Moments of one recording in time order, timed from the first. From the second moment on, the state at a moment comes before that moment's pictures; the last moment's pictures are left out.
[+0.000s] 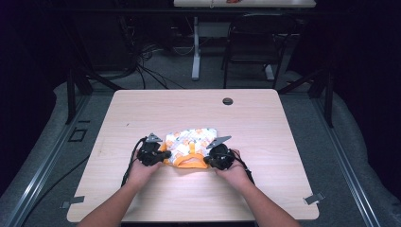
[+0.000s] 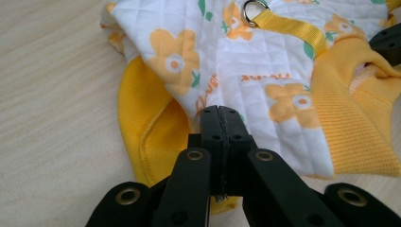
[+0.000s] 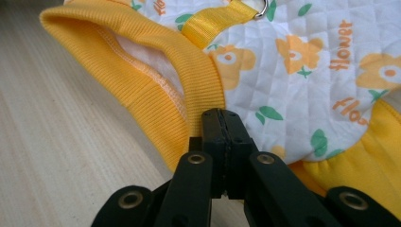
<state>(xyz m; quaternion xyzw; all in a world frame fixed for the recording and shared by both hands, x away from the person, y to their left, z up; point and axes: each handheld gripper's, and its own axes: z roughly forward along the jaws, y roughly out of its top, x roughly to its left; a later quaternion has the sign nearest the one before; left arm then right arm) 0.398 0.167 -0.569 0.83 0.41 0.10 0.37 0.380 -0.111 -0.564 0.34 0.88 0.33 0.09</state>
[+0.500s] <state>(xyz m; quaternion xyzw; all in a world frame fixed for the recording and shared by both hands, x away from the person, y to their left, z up) 0.417 0.161 -0.569 0.82 0.43 0.10 0.37 0.397 -0.113 -0.565 0.36 0.87 0.33 0.10</state>
